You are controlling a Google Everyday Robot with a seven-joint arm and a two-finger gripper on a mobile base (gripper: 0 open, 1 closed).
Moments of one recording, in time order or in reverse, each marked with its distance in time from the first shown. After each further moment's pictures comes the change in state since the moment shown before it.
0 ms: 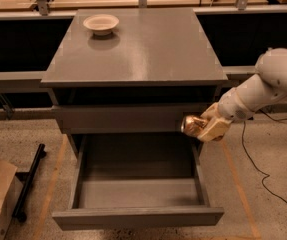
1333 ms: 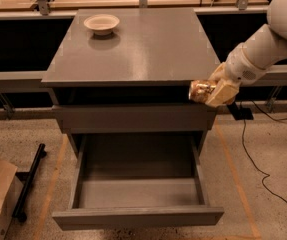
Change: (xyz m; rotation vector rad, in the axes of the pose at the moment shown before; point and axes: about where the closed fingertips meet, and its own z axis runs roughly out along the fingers) arm -0.067 -0.032 -0.102 0.217 0.157 -0.119
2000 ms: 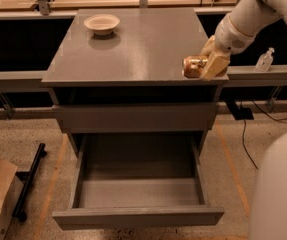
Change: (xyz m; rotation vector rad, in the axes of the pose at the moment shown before) arm -0.037 -0.068 -0.016 0.005 0.041 -0.113
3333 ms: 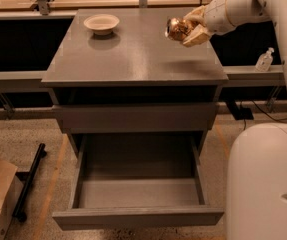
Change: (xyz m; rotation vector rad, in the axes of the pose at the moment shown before) arm -0.060 -0.123 -0.004 0.373 -0.376 -0.198
